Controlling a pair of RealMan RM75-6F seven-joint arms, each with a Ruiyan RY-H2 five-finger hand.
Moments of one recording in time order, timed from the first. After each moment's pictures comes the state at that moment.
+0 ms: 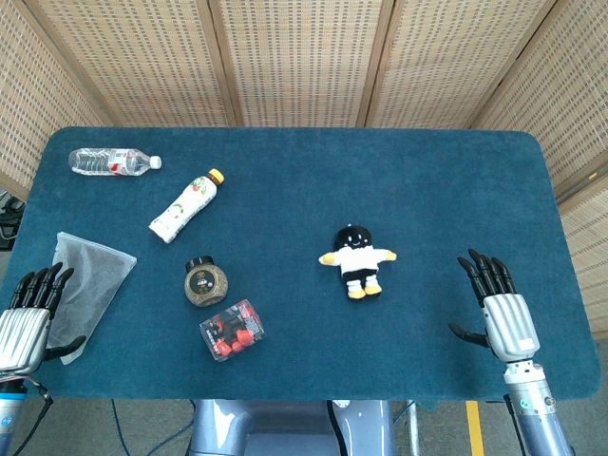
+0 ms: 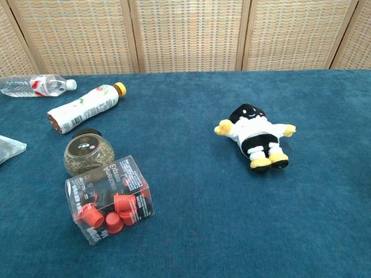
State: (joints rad) left arm -0.09 -1.18 -0.02 -1.60 1.51 1.47 0.11; right arm 0.21 -1.29 0.07 -1.61 -1.53 1.47 0.02
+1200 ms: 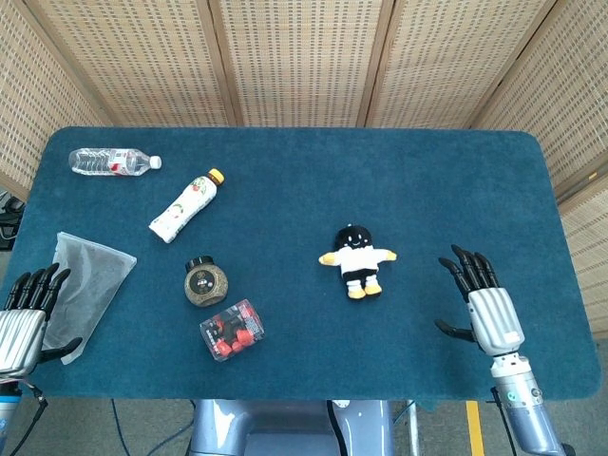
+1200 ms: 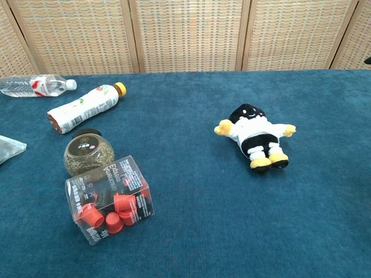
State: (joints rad) left arm -0.09 -1.15 -0.01 -1.63 1.52 1.47 0.11; right arm 0.25 -1.30 0.10 -1.64 -1.54 1.41 0.01
